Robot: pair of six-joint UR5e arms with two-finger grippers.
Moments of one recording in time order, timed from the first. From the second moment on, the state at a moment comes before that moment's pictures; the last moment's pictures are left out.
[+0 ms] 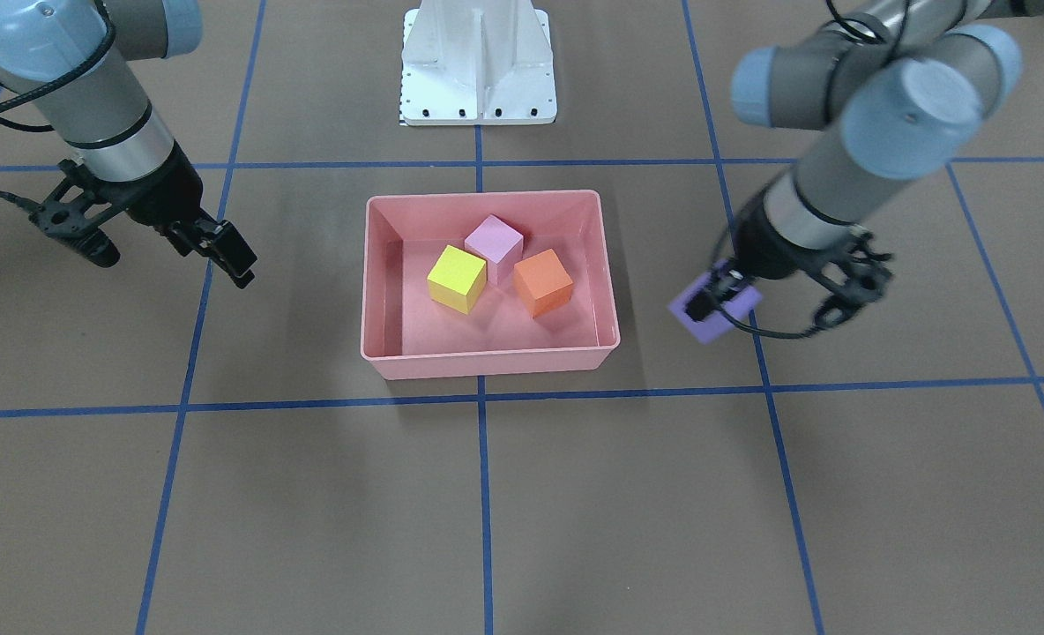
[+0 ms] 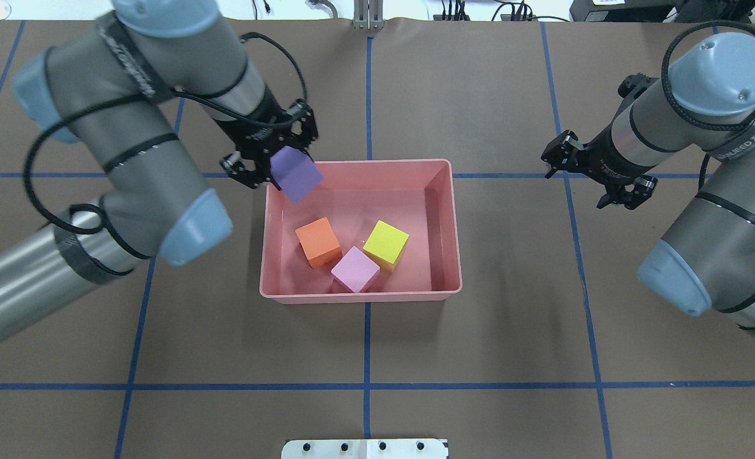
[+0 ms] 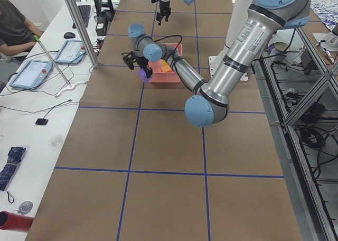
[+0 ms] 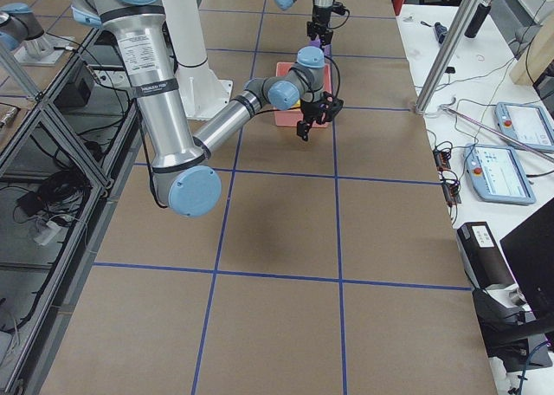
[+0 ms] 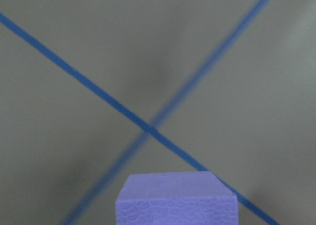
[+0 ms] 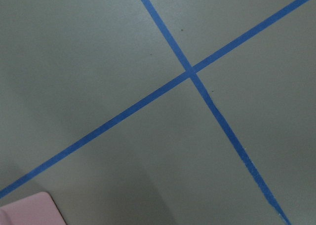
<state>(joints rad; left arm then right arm) -0.73 -2.36 -1.67 -1.52 -2.17 -1.77 0.85 -1.28 1.94 -1.57 2.05 1.51</state>
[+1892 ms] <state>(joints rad) -0.70 -2.17 -1.83 -1.55 -2.04 -1.44 0.96 -1.37 1.94 -1.57 2.08 1.34</state>
